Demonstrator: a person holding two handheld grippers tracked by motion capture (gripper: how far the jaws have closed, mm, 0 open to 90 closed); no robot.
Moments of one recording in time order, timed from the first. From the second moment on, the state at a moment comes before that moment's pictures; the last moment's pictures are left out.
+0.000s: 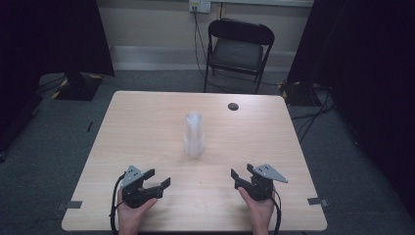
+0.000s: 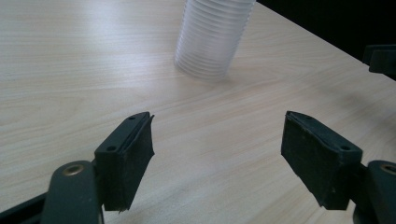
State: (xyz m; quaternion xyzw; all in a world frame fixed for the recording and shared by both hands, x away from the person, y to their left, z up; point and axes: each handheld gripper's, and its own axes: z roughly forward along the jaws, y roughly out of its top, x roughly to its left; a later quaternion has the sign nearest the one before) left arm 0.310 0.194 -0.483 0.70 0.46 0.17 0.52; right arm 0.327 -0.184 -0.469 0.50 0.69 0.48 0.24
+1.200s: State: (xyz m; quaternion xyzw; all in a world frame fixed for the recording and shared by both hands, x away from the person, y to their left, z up) left arm 0.331 0.174 -0.439 0.71 0.41 0.18 0.55; right arm 0.316 -0.169 -0.462 0.46 0.70 0.51 0.21
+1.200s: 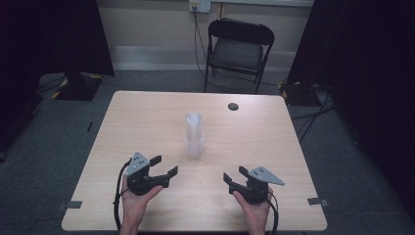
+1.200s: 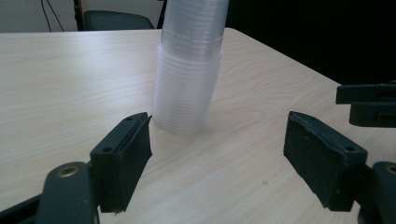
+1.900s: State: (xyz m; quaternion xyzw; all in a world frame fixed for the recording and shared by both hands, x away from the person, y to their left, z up) left arm 0.365 0.156 -0.406 0.71 0.38 0.20 0.55; right arm 0.312 -0.168 -0.463 0.46 0.70 0.52 0.19
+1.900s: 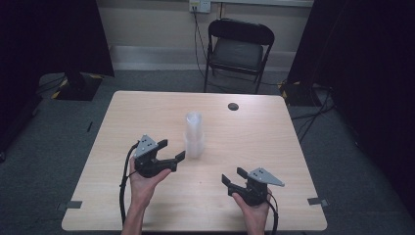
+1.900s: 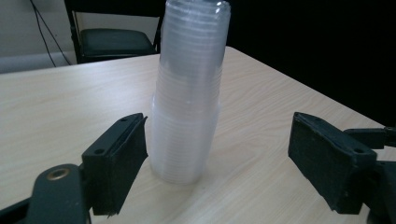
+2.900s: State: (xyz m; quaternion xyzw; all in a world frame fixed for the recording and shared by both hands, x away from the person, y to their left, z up) left arm 0.417 0.133 -0.385 0.73 0.36 0.22 0.54; right arm 0.310 -0.159 -0.456 0.44 0.71 0.51 0.20
